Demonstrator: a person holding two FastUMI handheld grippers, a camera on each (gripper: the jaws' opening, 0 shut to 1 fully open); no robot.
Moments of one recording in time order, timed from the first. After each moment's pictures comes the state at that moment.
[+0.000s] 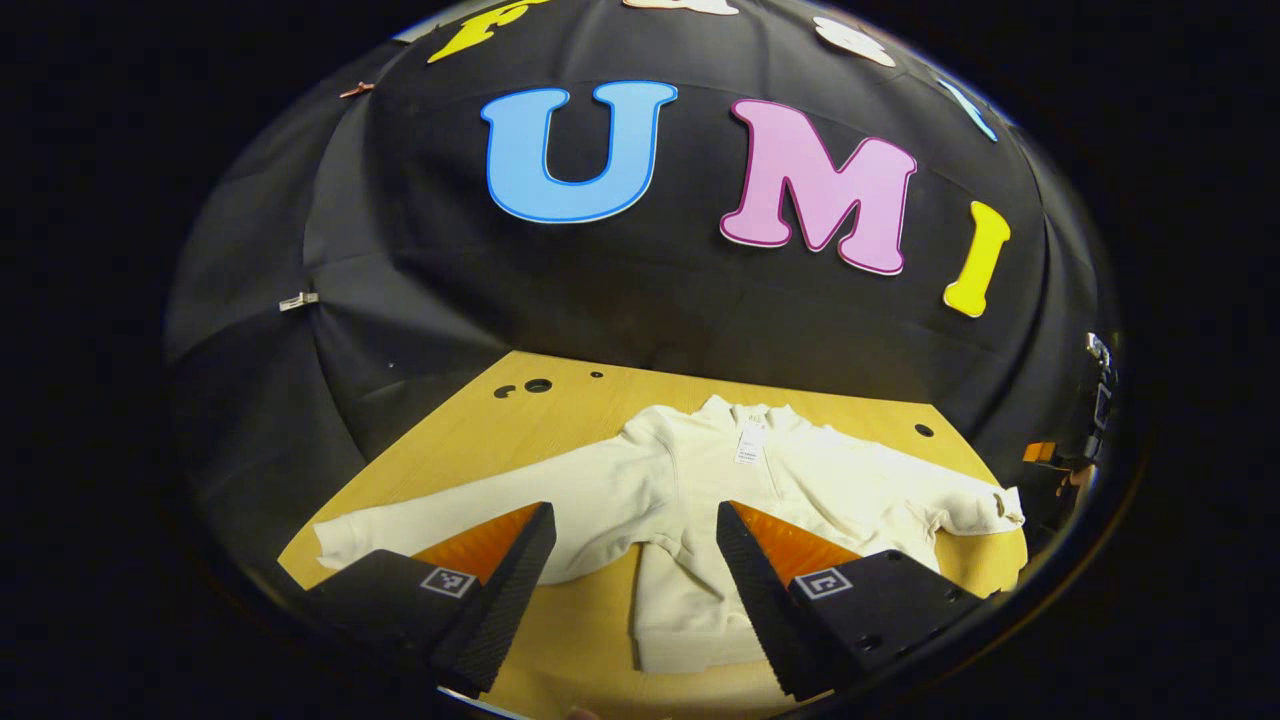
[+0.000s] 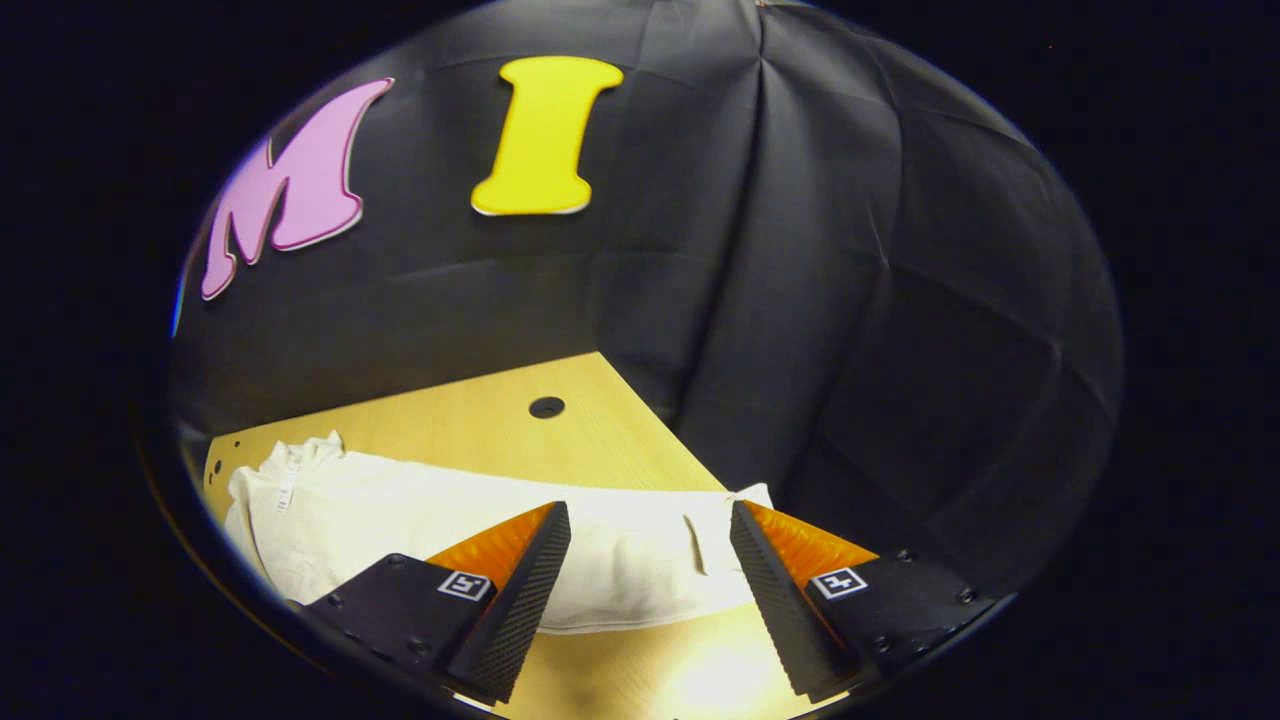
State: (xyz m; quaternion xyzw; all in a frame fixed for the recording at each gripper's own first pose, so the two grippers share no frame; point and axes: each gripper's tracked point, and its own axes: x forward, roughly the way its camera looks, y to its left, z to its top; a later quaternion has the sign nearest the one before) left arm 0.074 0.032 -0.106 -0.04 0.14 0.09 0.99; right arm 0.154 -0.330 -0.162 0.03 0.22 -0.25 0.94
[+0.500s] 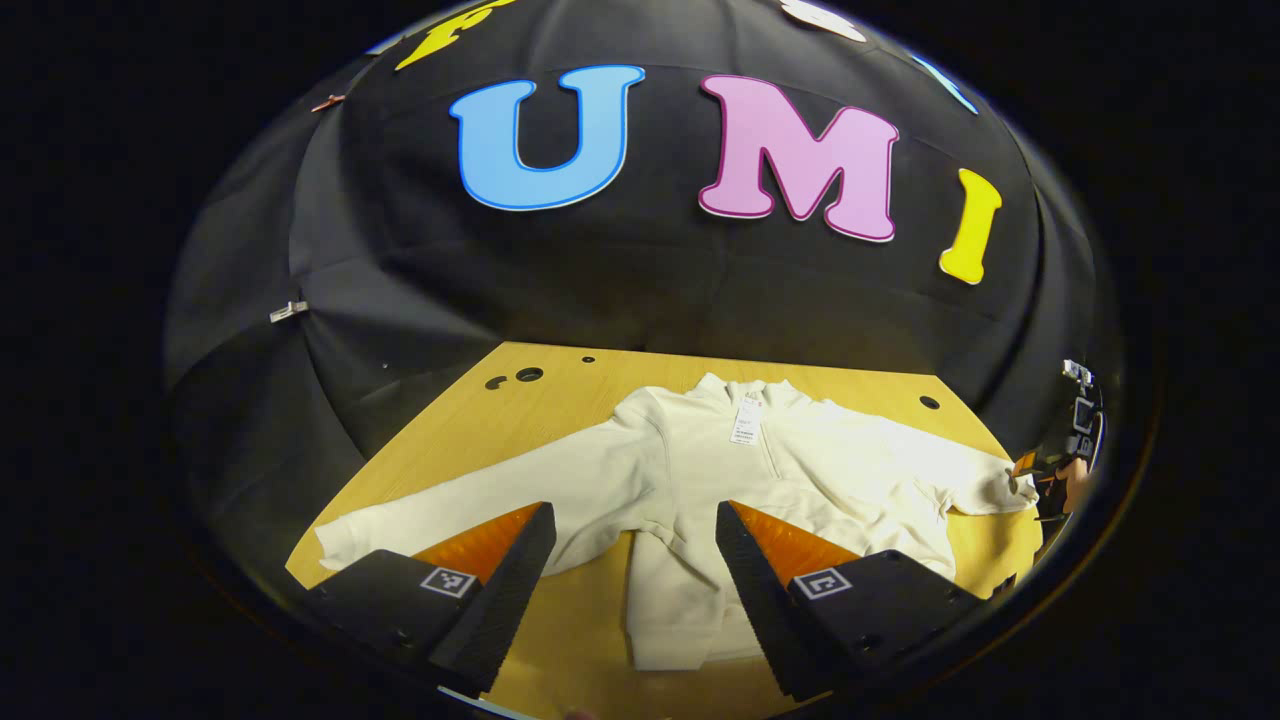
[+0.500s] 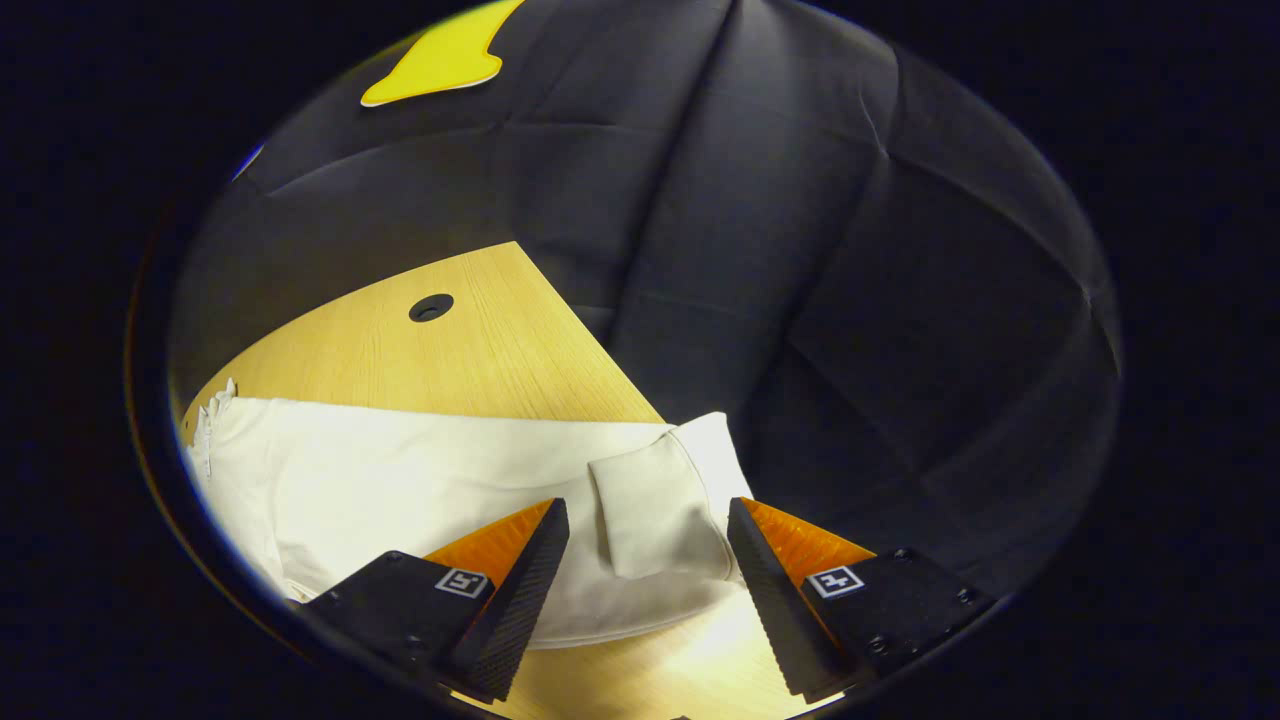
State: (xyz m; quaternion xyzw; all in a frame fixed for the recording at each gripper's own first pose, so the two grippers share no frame) left arm 0.086 0.007 -0.120 -0.01 0.16 0.08 0.98; right arm 0.162 -0.414 -0.270 0.03 0.34 -0.29 0.89
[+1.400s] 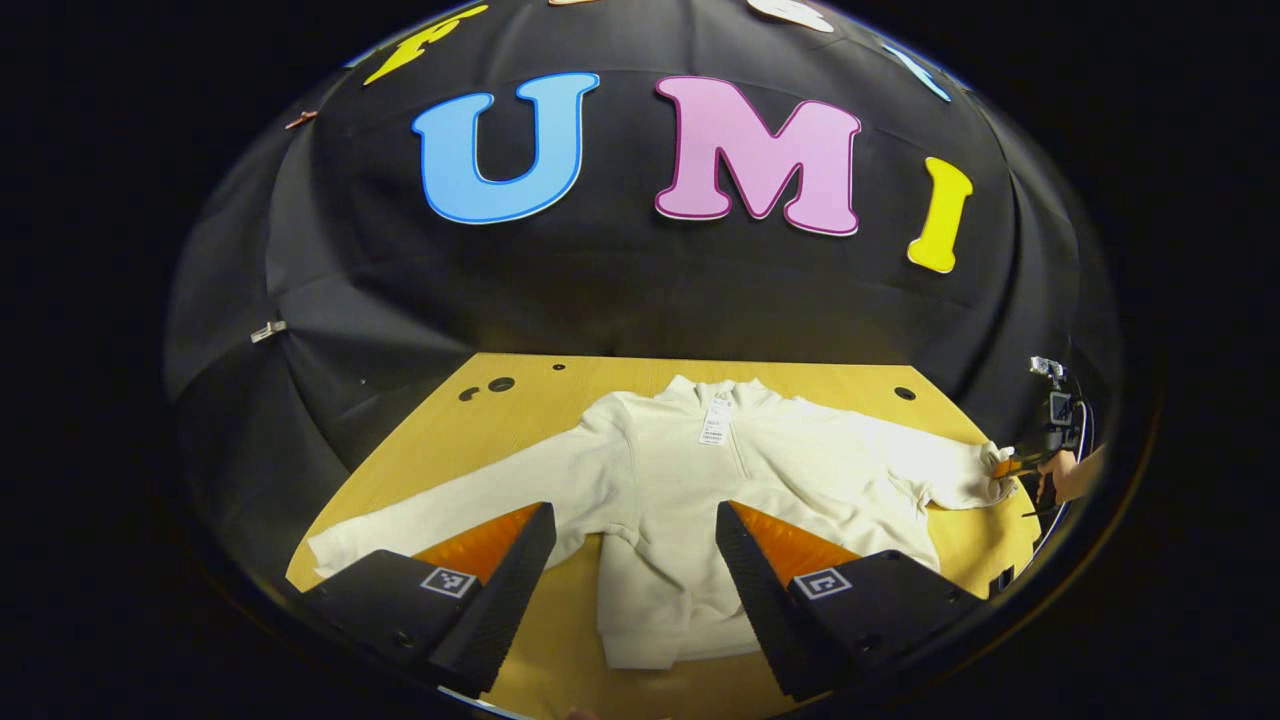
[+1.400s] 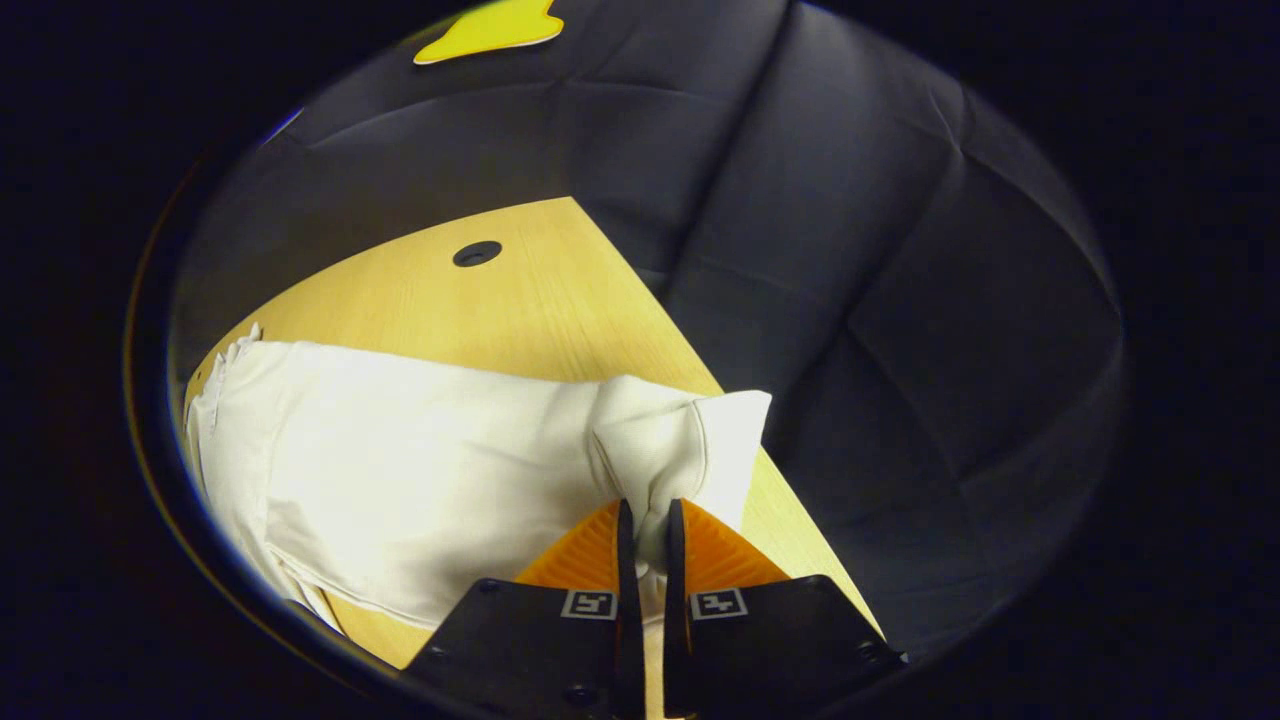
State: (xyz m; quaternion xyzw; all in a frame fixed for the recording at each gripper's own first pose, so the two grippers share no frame) left arm 0.085 -0.018 -0.115 0.00 0.16 0.06 0.99; right arm 0.165 -0.384 -0.288 0.03 0.39 -0.20 0.90
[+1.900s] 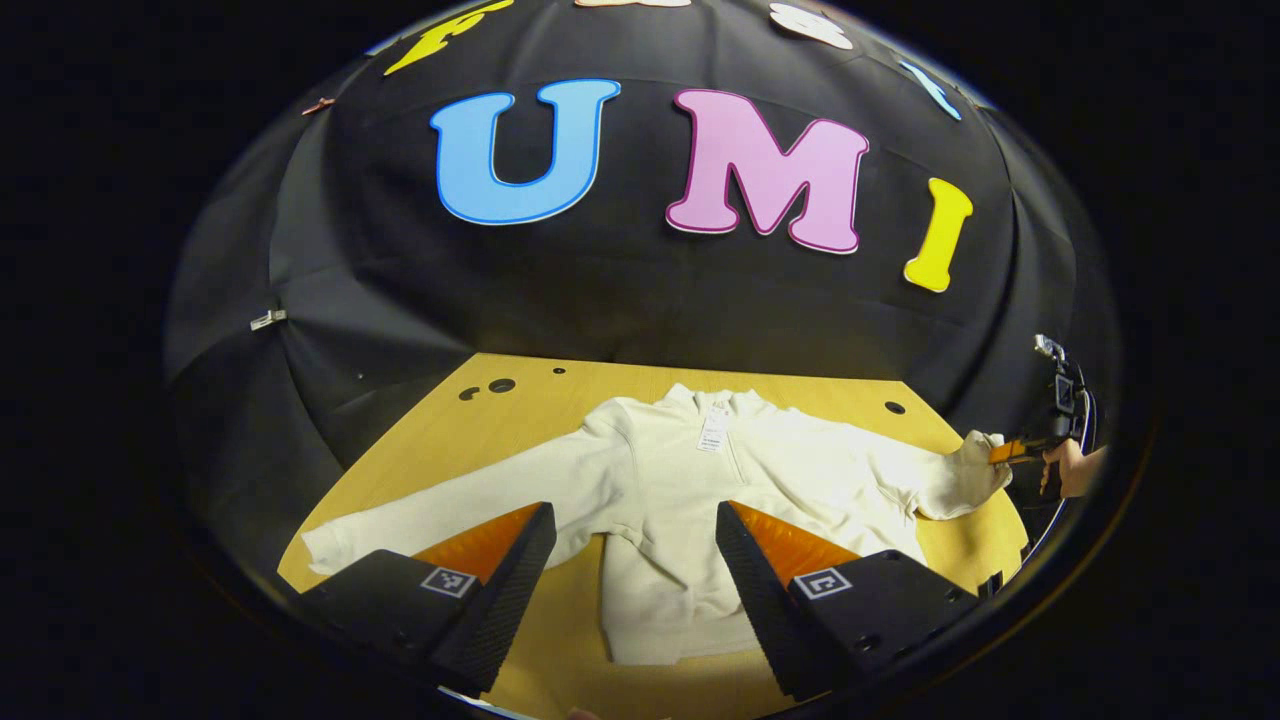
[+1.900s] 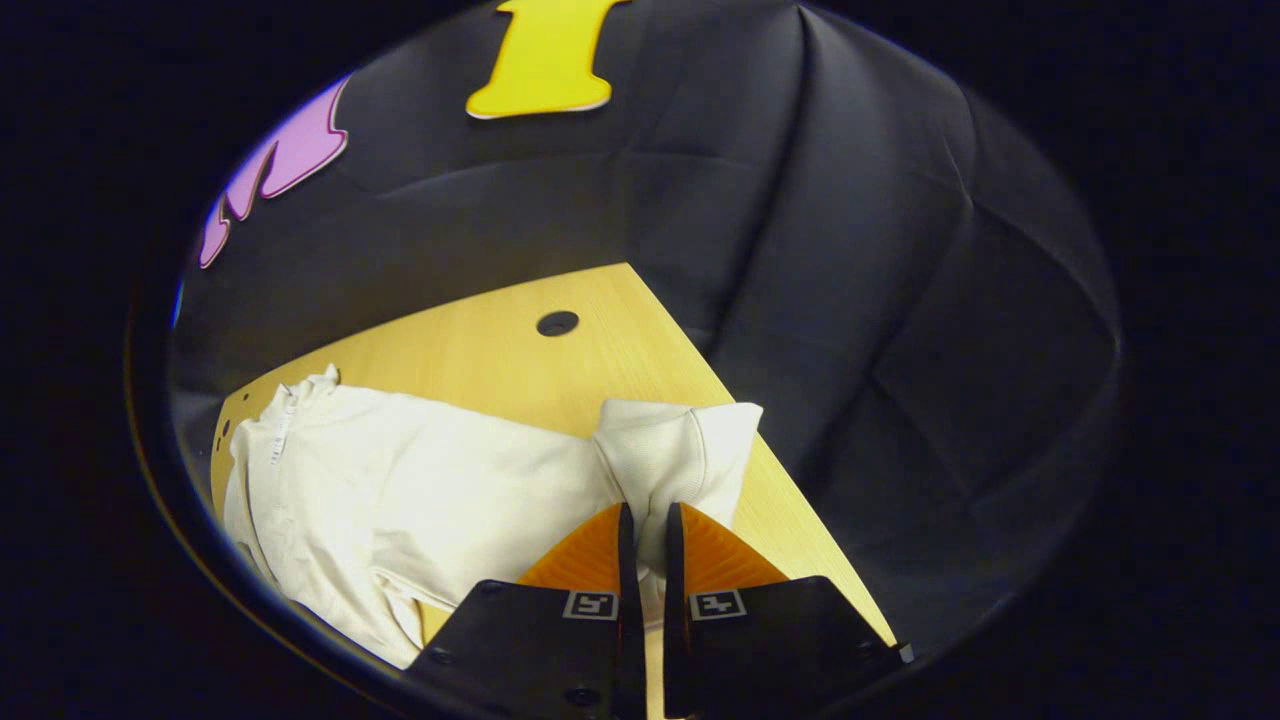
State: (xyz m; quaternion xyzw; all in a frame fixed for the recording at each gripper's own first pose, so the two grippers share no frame) left arm 0.071 0.001 -0.105 -0.03 0.14 0.04 0.99; right arm 0.170 -0.317 -0.182 0.03 0.31 -0.14 0.94
